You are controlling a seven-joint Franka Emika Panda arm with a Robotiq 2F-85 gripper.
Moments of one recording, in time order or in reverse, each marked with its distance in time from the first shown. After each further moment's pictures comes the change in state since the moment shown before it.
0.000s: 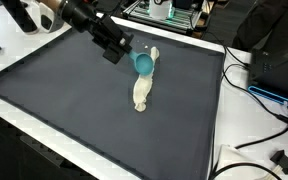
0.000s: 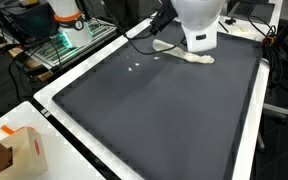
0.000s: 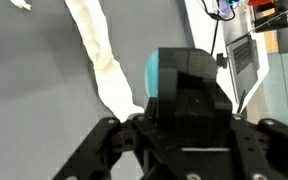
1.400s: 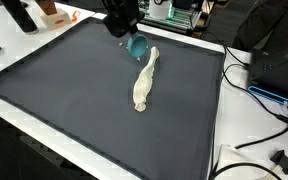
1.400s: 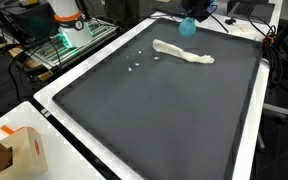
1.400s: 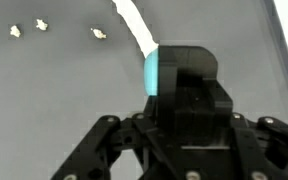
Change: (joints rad) arm 0.212 -0.222 -0.013 -0.023 -0.588 0.069 0.664
